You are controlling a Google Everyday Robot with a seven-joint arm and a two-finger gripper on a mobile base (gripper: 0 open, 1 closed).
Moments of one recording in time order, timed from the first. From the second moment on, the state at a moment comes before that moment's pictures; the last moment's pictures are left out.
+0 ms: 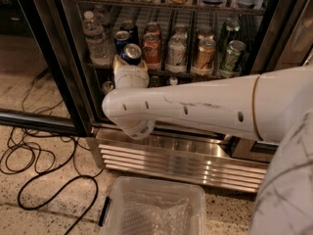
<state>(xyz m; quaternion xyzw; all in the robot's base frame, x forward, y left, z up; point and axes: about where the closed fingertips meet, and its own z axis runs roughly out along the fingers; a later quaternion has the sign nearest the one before) 0.726 0.062 0.855 0.08 0.73 0.11 0.67</state>
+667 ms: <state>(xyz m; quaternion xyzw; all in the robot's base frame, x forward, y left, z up) 0.709 0.060 0.838 0.10 0.76 0.11 0.64</state>
